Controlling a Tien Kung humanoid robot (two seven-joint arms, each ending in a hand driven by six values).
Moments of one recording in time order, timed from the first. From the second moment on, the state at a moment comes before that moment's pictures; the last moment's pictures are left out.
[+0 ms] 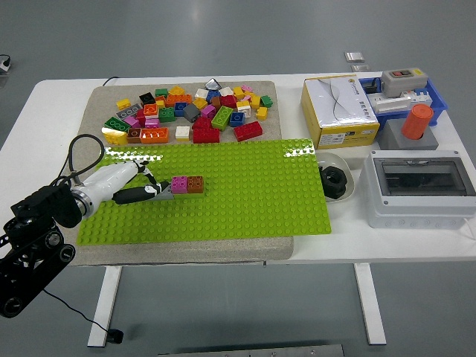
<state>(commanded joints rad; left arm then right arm) -0.49 0.44 -0.84 -1.28 1.87 -0.11 0.19 -0.04 -0.14 0.33 0.18 0.13 0.02 0.02</state>
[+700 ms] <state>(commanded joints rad) -0.42 0.47 -1.13 -1.59 1.84 -0.15 0.12 -0.08 -0.08 0.47 0.18 0.04 0.02 -0.04</state>
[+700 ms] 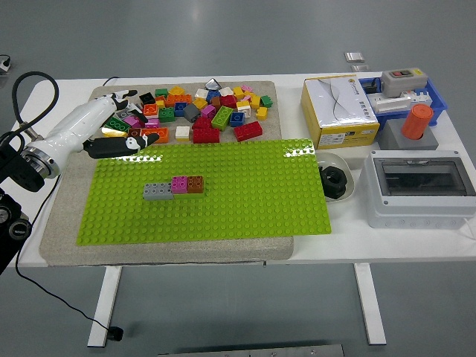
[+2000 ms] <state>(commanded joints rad) -0.10 0.35 -1.45 -1.61 1.75 0.06 -0.12 -0.05 -0.08 0.70 0.18 -0.26 -0.02 -0.09</state>
